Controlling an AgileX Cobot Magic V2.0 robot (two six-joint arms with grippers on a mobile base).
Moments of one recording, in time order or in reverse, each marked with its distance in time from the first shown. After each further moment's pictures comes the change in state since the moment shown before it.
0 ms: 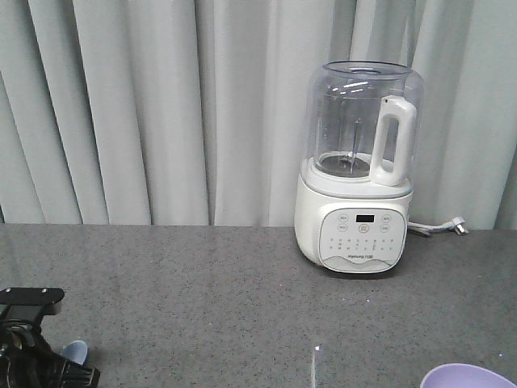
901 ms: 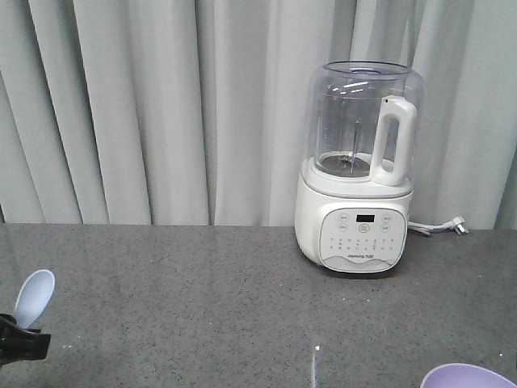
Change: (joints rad) left arm -0.031 -0.479 0.023 -0.025 0.085 0.059; right arm 0.000 0.241 0.000 -0.213 0.530 0.393
